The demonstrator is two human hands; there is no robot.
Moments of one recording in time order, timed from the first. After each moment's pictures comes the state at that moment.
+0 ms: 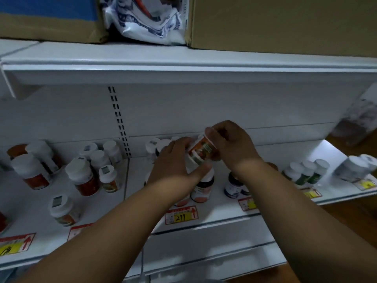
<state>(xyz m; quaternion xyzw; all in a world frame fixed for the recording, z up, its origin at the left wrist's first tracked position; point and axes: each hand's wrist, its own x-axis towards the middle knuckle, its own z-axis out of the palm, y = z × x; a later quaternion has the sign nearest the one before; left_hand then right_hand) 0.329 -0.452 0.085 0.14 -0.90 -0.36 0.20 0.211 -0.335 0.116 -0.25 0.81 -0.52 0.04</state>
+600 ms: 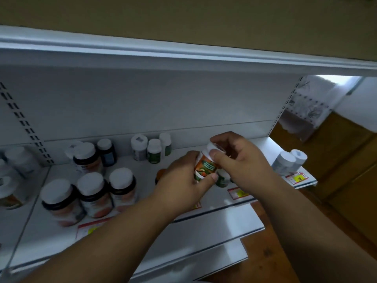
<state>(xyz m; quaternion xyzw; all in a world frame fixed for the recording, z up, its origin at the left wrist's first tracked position) 0.223 -0.283 0.070 0.03 -0.91 -0.39 0.16 0.152 -0.136 0.127 -0.29 0.83 -0.48 0.05</state>
